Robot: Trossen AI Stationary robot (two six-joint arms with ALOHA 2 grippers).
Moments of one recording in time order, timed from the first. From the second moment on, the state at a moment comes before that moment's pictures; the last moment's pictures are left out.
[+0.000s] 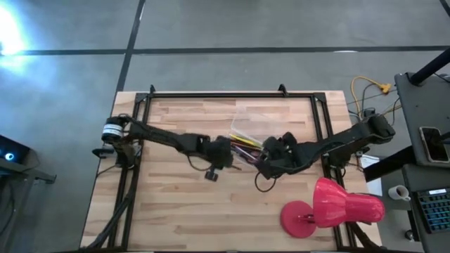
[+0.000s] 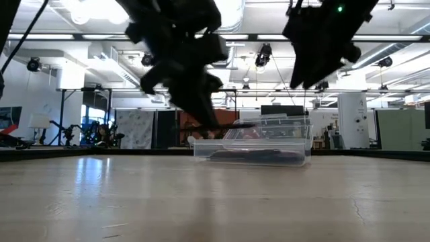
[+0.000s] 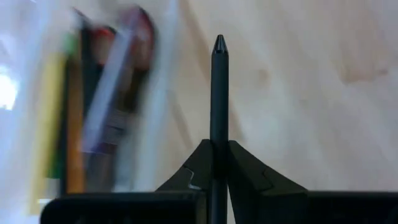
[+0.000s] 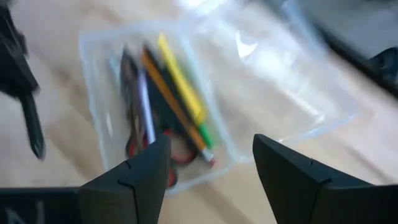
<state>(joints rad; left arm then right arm) -0.03 1.78 1.16 -0.32 0.02 0.35 0.29 1.50 1.06 -0.87 0.72 1.00</state>
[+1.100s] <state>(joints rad) 0.17 2.00 1.72 -0.73 0.17 0.40 0.28 1.32 0.94 -1.10 0.74 1.36</state>
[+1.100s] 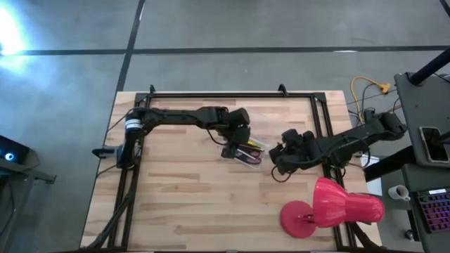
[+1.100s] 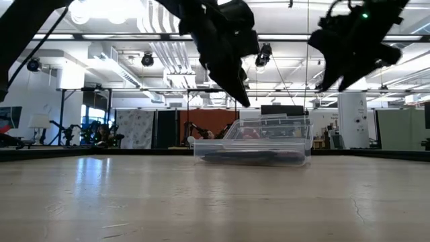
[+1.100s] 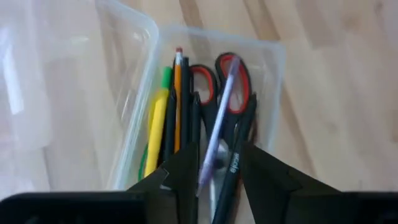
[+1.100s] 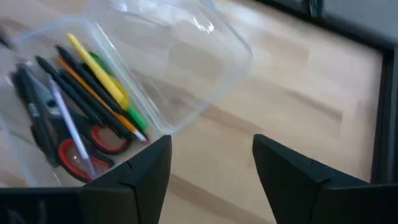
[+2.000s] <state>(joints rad) 0.08 1.93 1.54 -0.74 0.15 0.24 -0.12 1.01 0.55 -0.75 0.62 1.78</state>
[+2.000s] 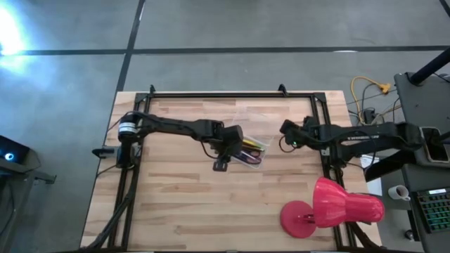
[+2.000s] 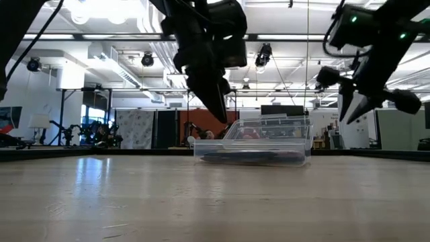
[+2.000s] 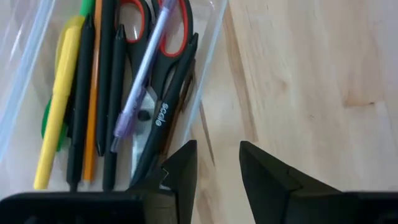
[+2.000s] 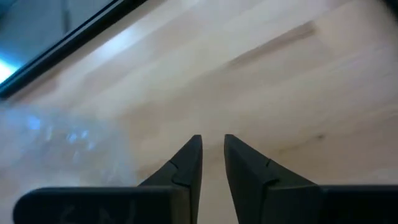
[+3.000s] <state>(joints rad) 0.02 1.79 1.12 -0.32 0.13 -0.05 -0.56 1.30 0.55 -0.39 0.38 1.67</state>
